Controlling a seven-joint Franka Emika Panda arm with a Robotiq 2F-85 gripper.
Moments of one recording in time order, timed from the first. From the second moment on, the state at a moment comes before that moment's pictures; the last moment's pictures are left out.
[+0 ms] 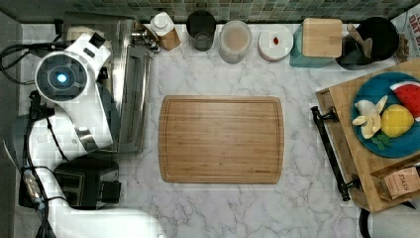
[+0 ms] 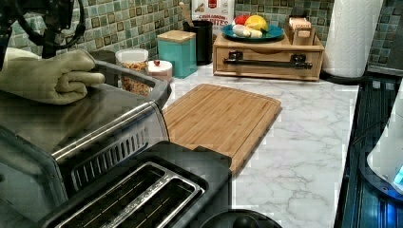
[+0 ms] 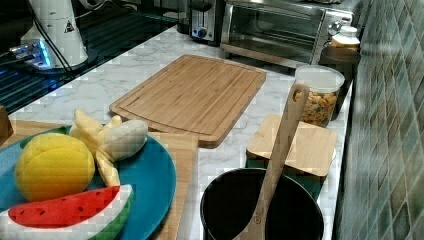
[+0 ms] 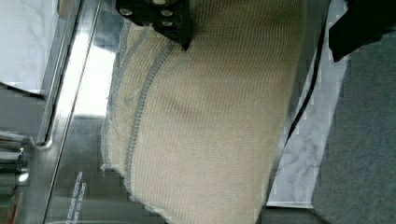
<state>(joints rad) 0.32 0.39 0.19 -1.62 0.20 0.74 -0.56</state>
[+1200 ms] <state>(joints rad) 0.33 0.48 0.14 -1.42 0.06 0.58 -0.42</state>
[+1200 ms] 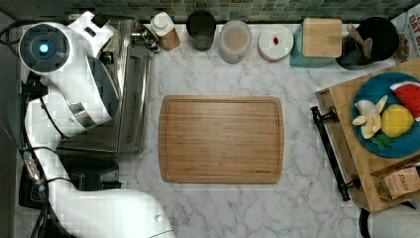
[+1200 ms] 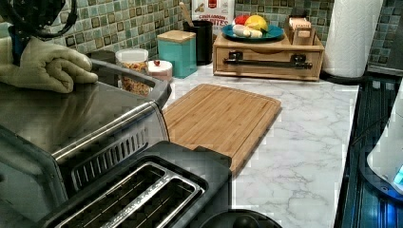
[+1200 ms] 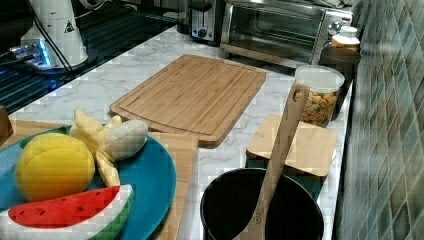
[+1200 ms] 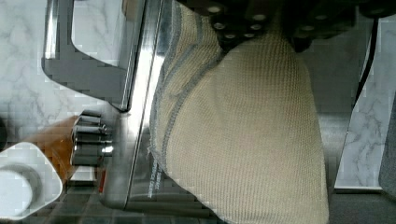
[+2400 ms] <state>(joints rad) 0.19 0.03 -0.07 -1.94 0.01 0.67 -0.36</state>
